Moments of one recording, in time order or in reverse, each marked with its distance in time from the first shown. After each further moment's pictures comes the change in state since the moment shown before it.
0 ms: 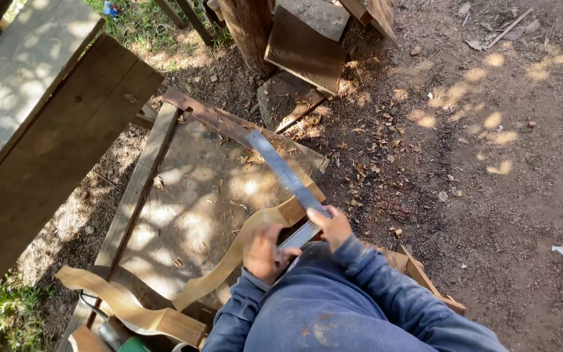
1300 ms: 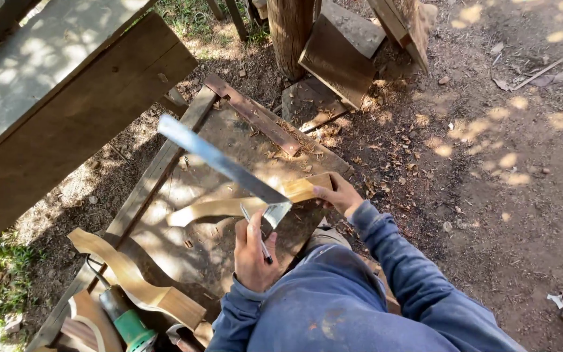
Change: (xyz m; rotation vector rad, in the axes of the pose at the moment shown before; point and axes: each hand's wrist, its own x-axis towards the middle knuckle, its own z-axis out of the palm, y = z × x) left_hand 0.015 0.058 -0.098 -0.150 0.364 -0.110; right_hand 0.045 -0.096 0.028 -0.597 -0.406 -0.121
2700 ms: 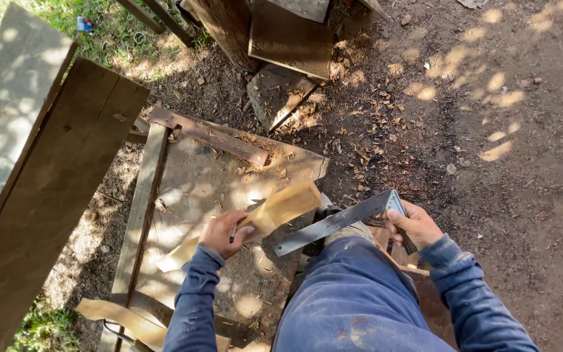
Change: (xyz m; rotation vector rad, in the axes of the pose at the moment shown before) left_hand 0.090 -0.163 0.027 0.080 -0.767 0.135; right_hand -0.160 0.107 -0.077 0.588 0.250 0.036
